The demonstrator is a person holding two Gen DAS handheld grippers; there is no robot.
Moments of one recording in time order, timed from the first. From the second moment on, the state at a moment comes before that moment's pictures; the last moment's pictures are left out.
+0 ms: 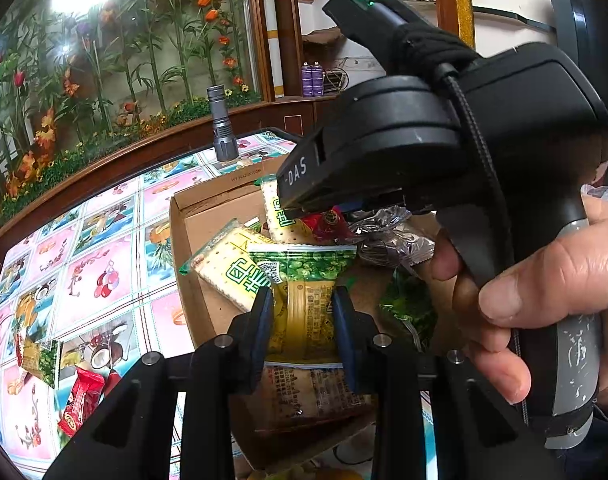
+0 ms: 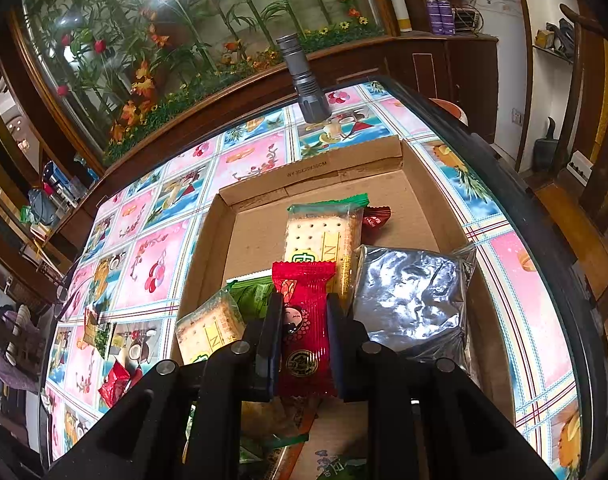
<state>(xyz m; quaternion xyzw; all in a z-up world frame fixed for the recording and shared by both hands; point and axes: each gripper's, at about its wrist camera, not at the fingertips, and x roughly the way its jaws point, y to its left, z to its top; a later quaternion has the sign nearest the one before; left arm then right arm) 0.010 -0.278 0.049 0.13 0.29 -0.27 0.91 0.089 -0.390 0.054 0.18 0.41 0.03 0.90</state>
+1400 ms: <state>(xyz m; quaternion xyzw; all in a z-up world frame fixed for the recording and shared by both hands) 0.008 -0.230 0.084 0.08 0.27 -0.27 0.92 0.073 -0.400 0.082 0.22 0.33 0.06 0.92</state>
